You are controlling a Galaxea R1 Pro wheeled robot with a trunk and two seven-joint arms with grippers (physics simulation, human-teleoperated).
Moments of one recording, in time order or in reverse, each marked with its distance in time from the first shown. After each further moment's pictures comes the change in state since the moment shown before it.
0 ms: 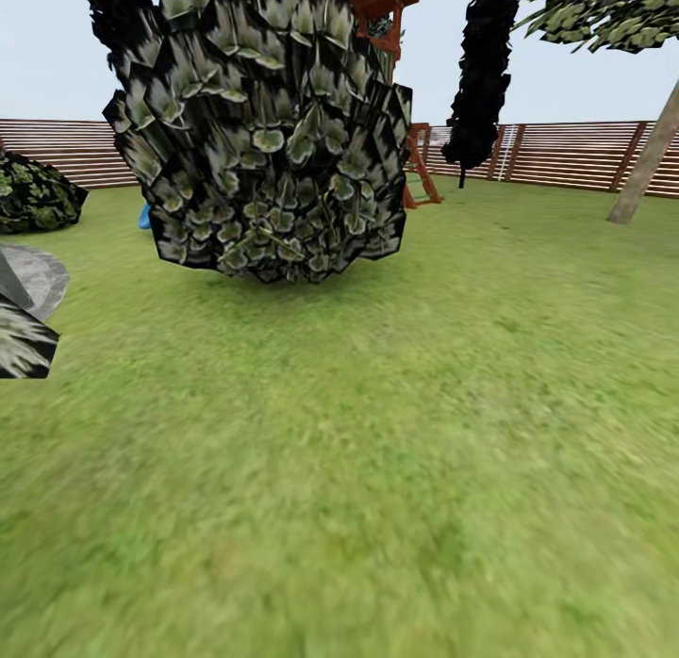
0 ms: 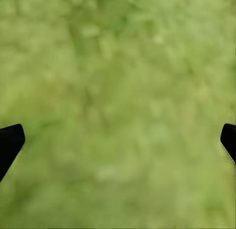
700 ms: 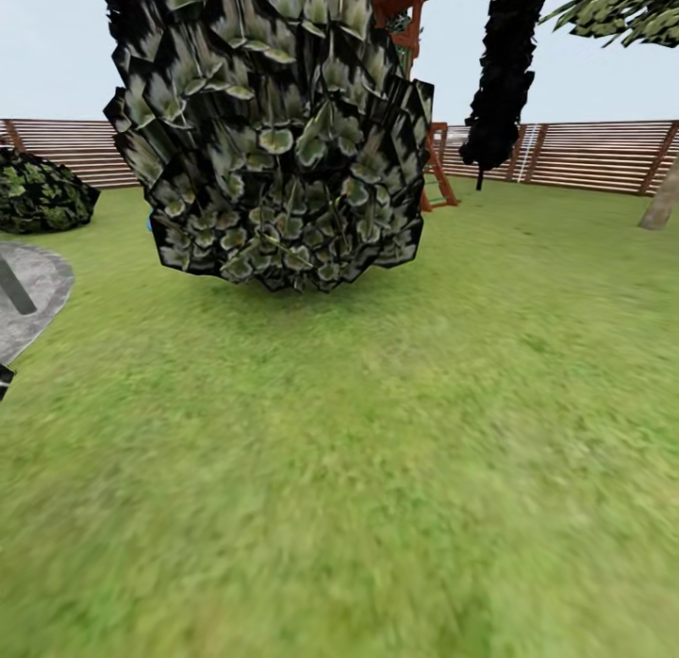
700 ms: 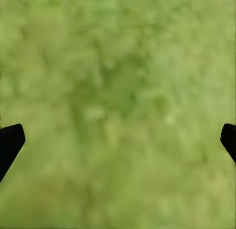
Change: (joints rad) left arm 0.000 0.000 0.001 0.000 0.000 0.002 0.000; right arm 0.000 0.001 -0.001 -0.001 -0.001 -0.002 -0.002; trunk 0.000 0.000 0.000
